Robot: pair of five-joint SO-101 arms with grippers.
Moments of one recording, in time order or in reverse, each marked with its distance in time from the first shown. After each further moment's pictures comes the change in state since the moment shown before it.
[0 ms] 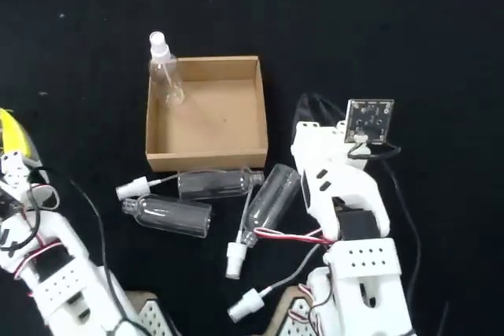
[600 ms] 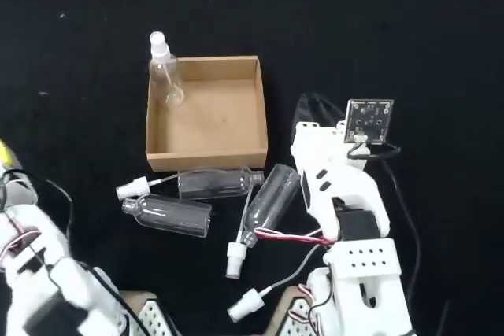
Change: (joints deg) left arm -9.0 44.0 -12.0 -16.5 0.0; right arm -0.1 0.0 0.0 0.0 0.0
